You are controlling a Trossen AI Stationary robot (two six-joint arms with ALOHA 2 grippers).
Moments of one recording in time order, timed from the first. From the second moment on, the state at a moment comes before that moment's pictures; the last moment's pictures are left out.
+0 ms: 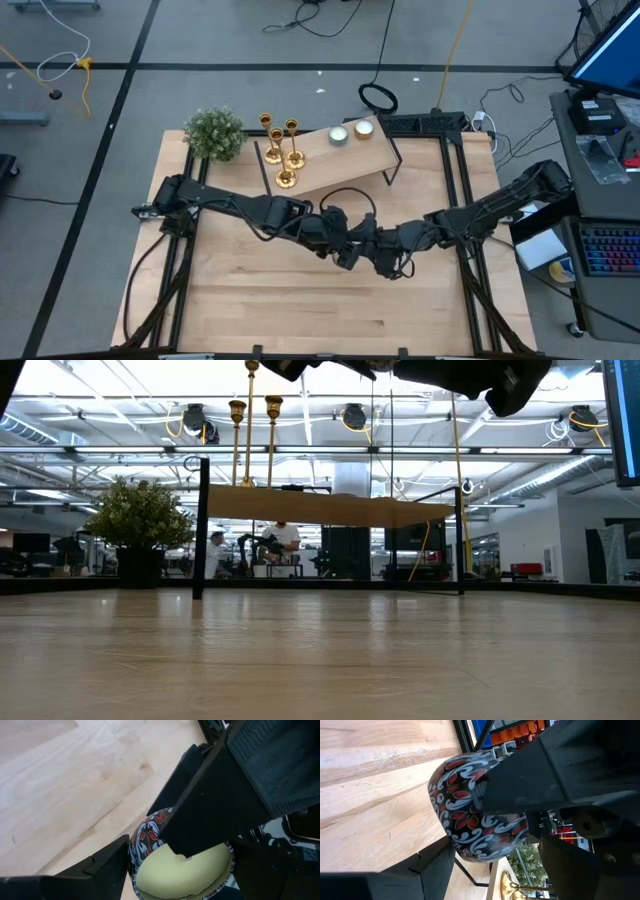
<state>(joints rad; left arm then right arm) -0.23 1.93 1.88 -0.76 -0.01 -1.21 0.38 1.30 0.82 0.20 0.34 -1.14</state>
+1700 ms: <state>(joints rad) -0.31 1.93 1.88 -0.55 0.03 -1.46 0.60 1.30 0.82 0.27 0.63 -1.20</state>
